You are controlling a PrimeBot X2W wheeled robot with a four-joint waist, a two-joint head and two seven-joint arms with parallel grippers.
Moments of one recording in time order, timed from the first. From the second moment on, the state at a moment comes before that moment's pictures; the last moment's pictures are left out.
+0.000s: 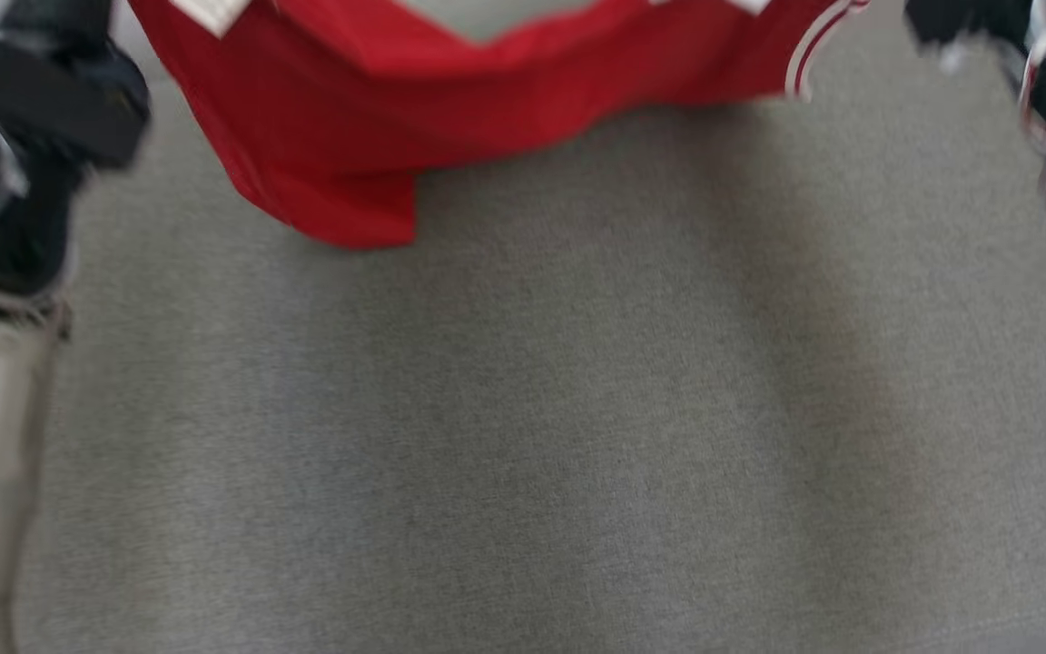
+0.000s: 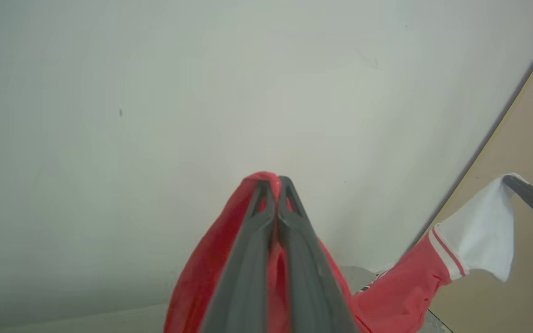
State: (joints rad) left arm -0.99 0.34 -0.21 0.31 -0.87 -0.13 0.07; right arm -1.15 -0.31 0.26 0.29 0.24 0.13 0.31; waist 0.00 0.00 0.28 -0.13
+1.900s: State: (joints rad) left arm -1.03 0.39 -0.31 0.18 -0.80 -0.13 -0.26; right arm -0.97 -0.35 0.06 0.17 0.34 0.13 0.08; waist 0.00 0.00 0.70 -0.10
